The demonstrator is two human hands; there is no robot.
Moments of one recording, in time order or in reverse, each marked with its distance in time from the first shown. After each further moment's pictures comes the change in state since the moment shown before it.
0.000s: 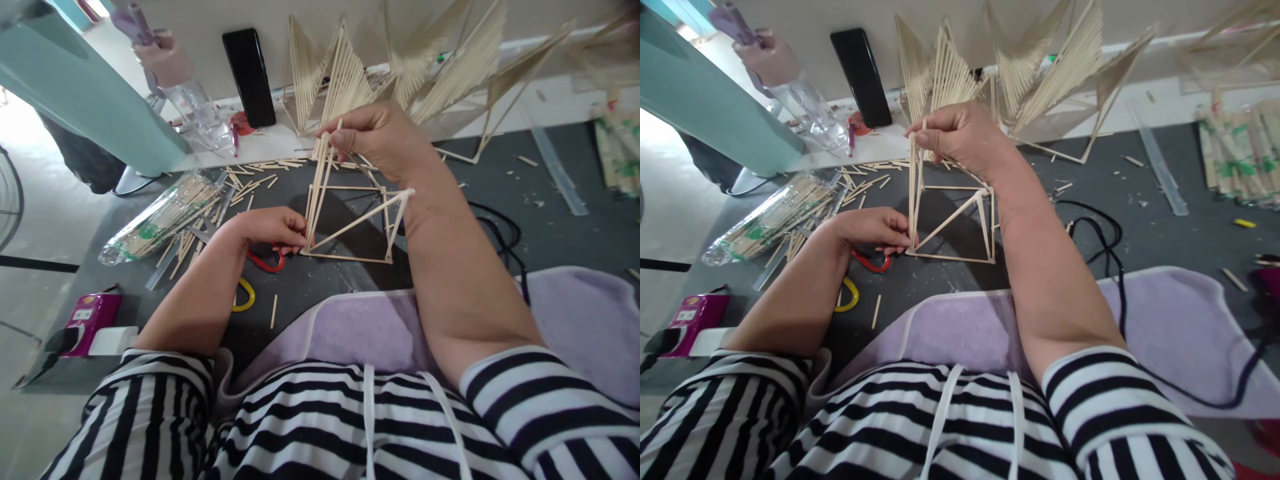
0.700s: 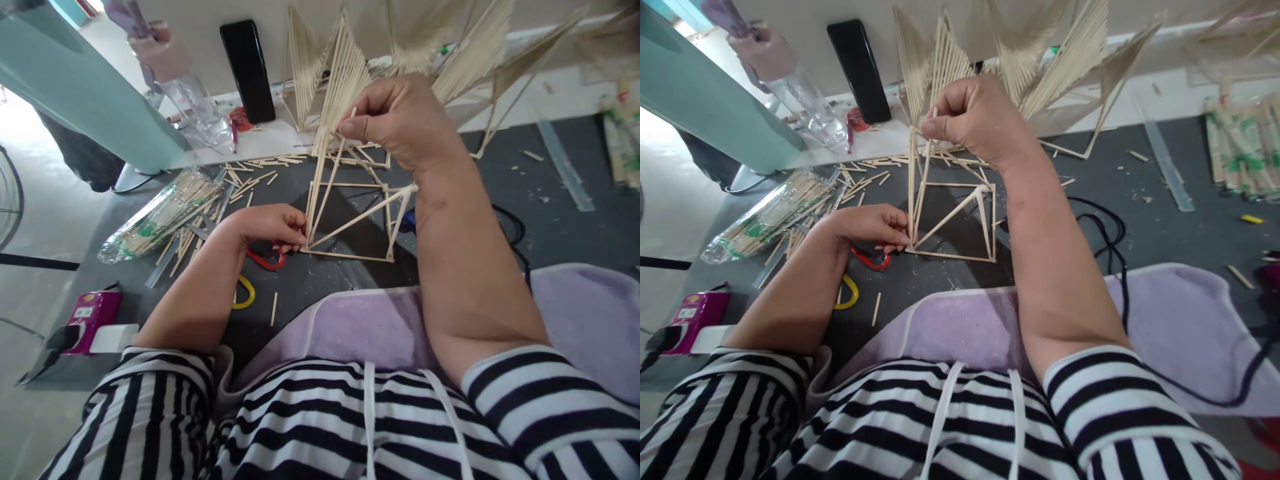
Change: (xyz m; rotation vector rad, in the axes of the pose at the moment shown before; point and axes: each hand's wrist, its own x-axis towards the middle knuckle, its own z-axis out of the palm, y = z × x) left_hand 0.000 0.001 -0.001 0.040 -0.022 -0.003; right_hand 0.002 -0.014 -0.012 -0.126 0.136 -0.049
